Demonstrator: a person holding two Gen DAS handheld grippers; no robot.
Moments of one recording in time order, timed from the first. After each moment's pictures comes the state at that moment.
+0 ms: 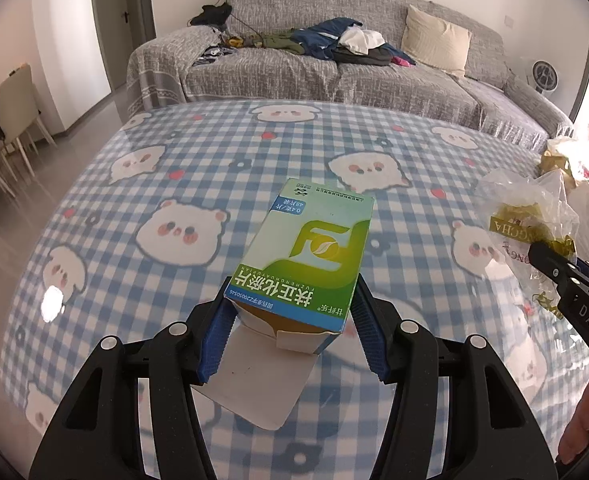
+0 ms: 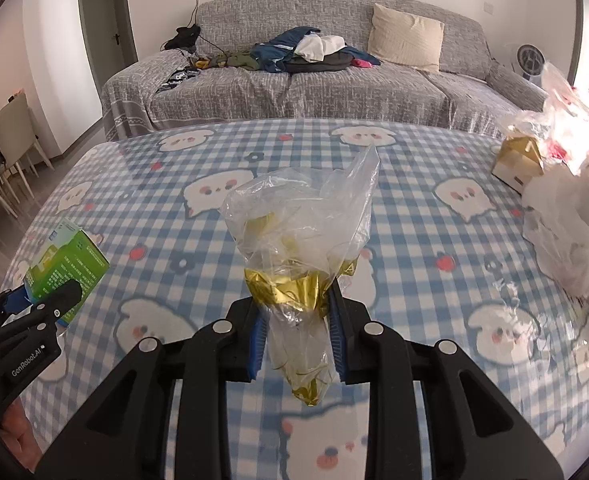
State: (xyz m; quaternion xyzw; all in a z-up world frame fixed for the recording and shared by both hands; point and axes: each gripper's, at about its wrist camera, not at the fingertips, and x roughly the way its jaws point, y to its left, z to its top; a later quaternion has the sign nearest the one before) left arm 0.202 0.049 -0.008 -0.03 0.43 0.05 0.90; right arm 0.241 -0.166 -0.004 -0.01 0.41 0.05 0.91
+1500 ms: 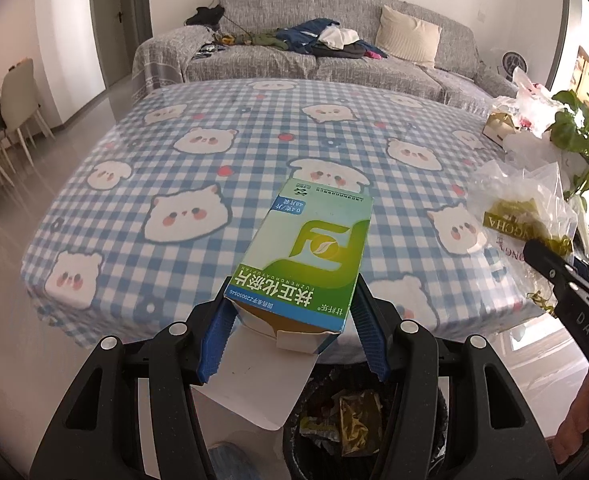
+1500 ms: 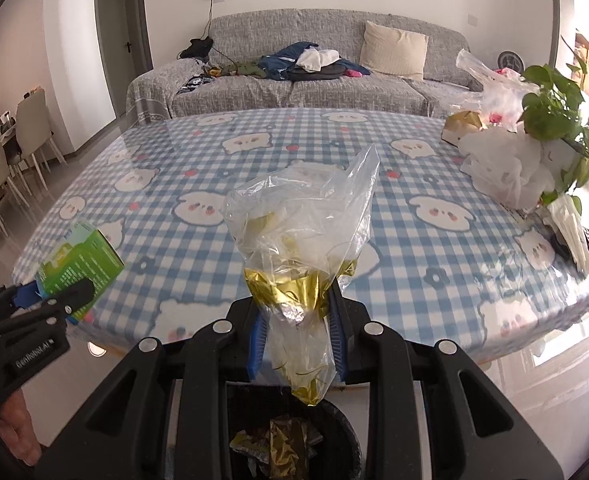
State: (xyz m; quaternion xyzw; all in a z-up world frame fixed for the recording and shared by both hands) left arm 0.010 0.027 0.000 -0.03 0.42 0.02 0.90; right arm 0.029 -0.183 0.010 -0.02 0.38 0.05 0.92
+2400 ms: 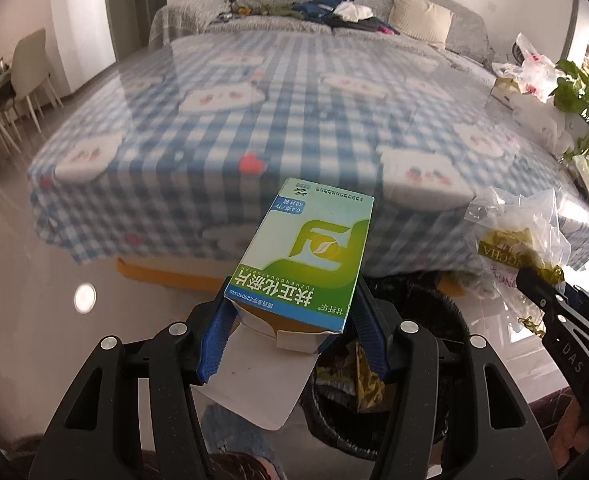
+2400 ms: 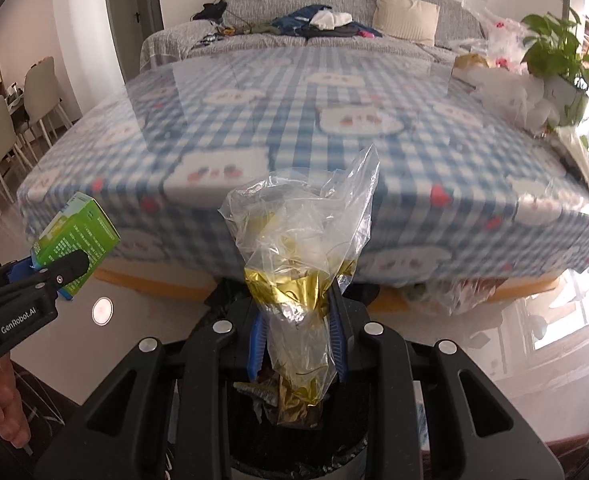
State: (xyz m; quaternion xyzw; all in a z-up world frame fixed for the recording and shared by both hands) left arm -0.083 0.051 -0.081 -0.05 0.46 0.04 0.89; right arm -0.064 -0.162 -0.083 -0.03 0.43 0.06 0.90
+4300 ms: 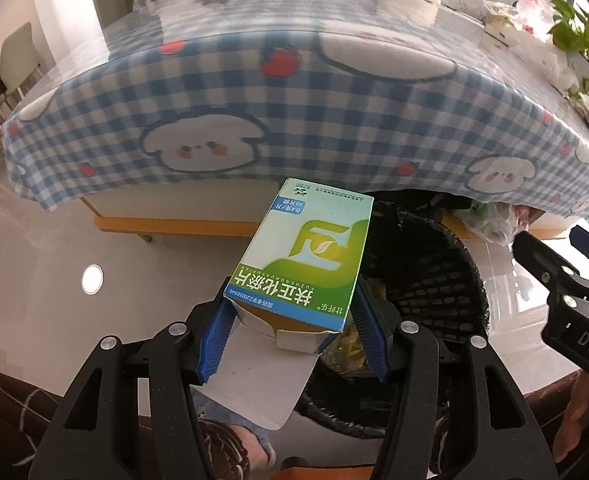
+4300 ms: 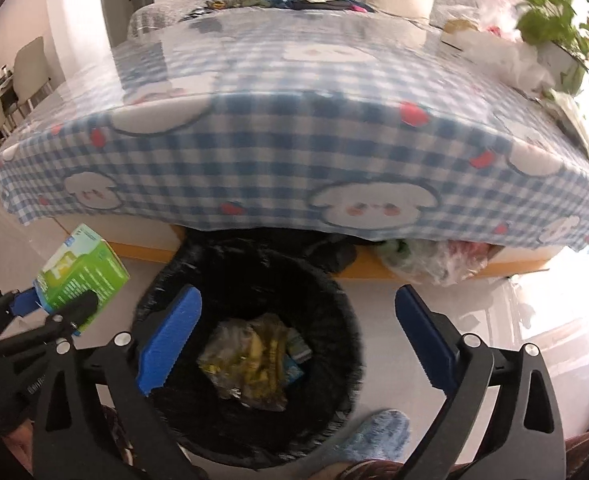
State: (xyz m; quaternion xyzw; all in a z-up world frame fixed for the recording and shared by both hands) left arm -0.099 -0.010 -0.149 -0.03 0.51 0.04 0.86; right arm -0.070 -0.207 -0.135 -0.04 0.46 0.04 0.88
